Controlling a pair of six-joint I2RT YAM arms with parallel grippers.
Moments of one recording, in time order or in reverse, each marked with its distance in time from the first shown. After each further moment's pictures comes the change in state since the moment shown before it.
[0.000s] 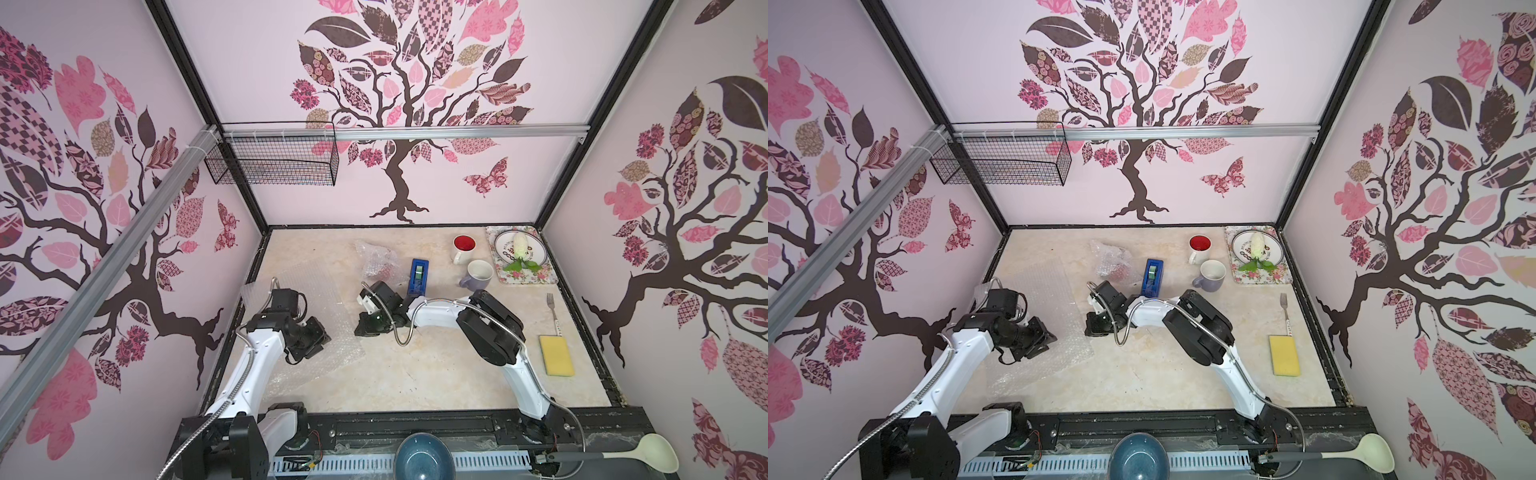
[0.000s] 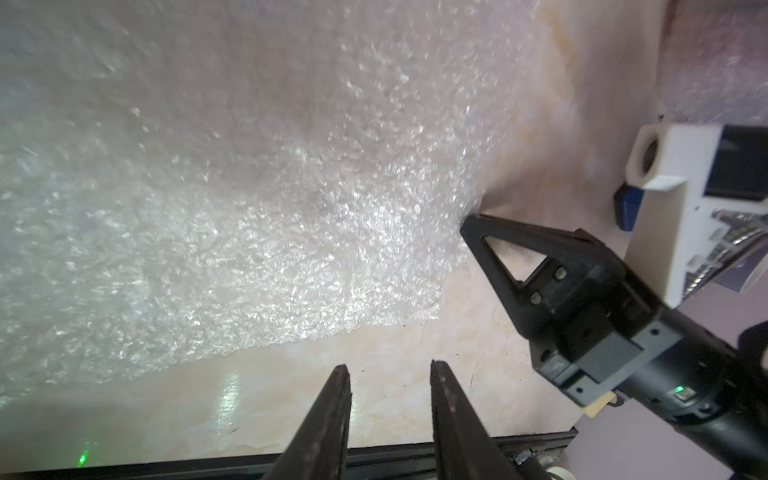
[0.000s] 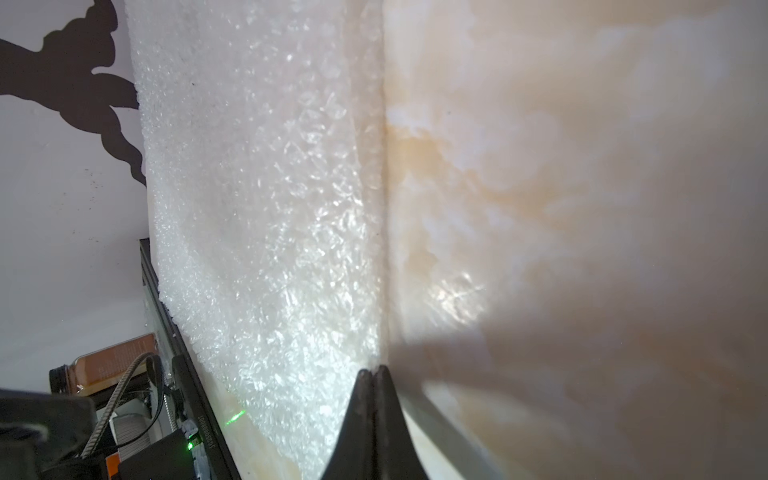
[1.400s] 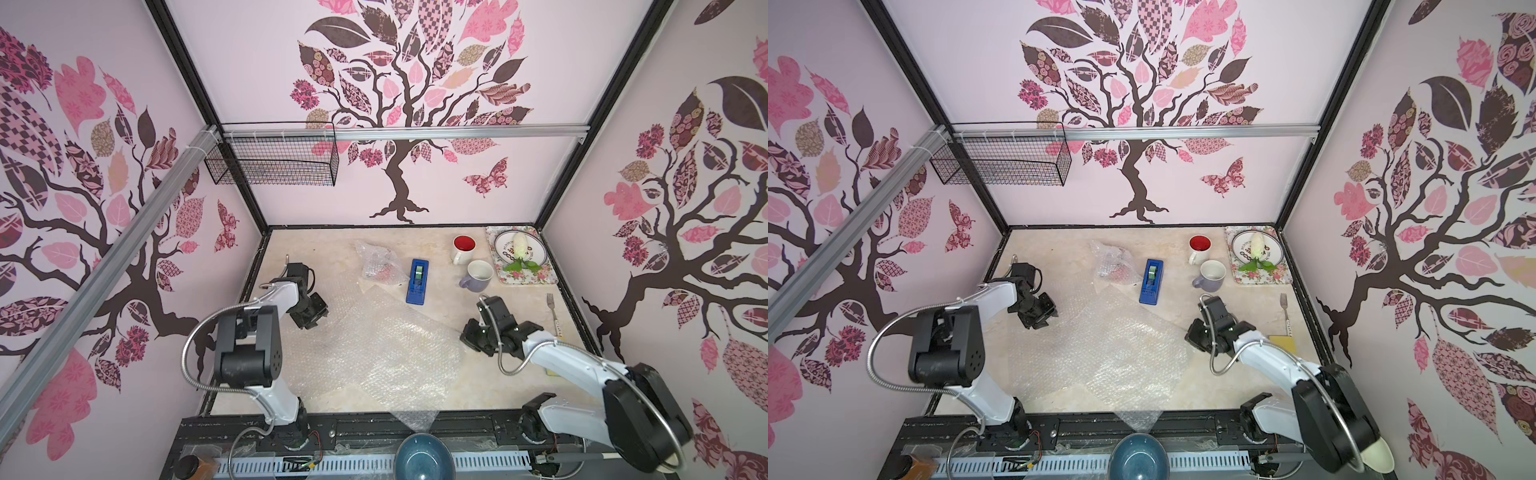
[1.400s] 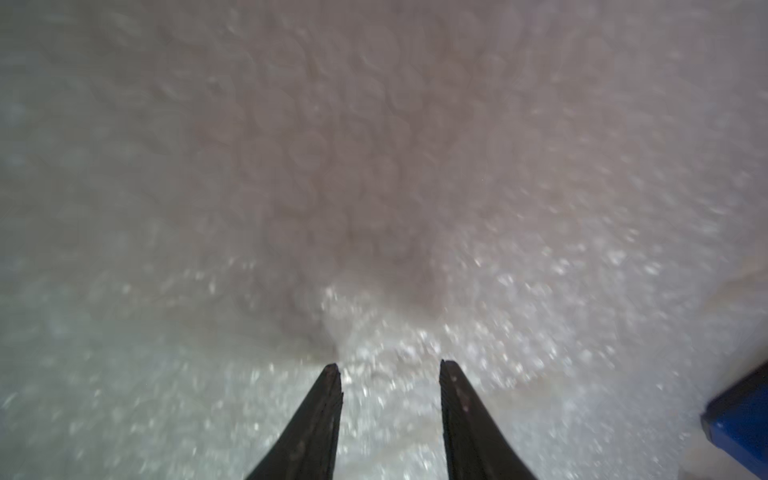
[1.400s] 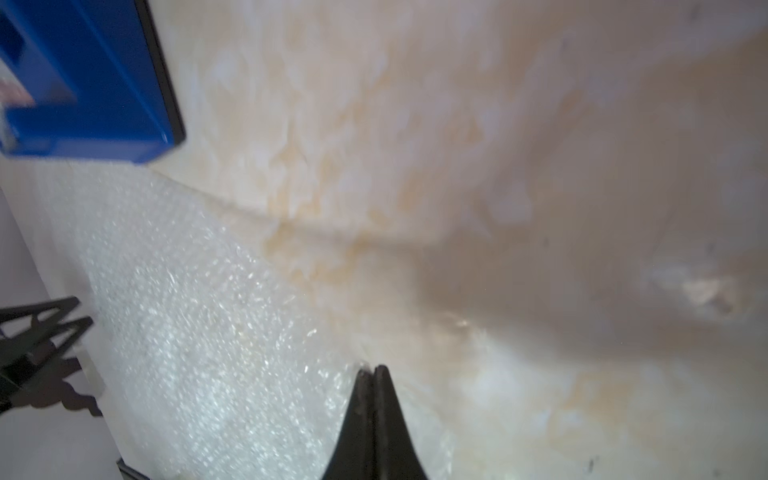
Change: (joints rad) left arm 0.064 0.685 0.340 0.263 -0.180 0.036; right arm -0.527 -0.880 -0.822 -0.232 0.255 0.125
